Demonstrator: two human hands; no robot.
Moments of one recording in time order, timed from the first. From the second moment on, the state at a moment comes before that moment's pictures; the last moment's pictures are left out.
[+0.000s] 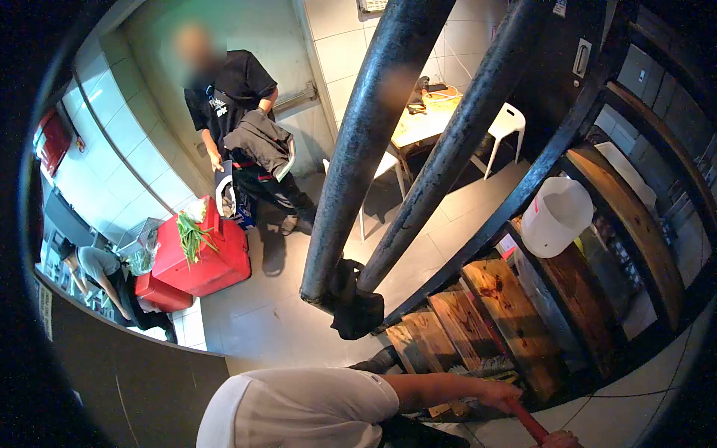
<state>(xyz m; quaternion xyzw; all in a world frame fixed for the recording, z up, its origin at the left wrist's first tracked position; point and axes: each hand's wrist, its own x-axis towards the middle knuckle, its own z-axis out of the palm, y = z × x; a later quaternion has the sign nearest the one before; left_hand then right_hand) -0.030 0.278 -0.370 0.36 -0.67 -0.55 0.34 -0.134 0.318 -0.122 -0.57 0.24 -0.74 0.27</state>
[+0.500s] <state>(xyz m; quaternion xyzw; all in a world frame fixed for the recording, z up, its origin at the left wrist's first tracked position) -0.038 0.271 -0.381 0.36 -0.68 -0.55 0.33 -0.166 0.307 -0.138 -0.73 0.31 -0.60 -0.10</state>
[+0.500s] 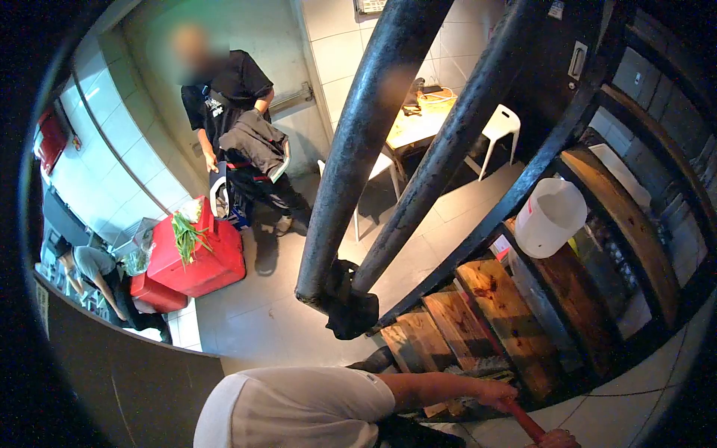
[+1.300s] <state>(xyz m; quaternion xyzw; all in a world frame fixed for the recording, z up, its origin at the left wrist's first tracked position) -0.037 0.274 -0.381 0.36 -0.69 -0.52 0.36 -0.173 0.305 -0.148 -0.70 0.38 -0.59 -0.08</state>
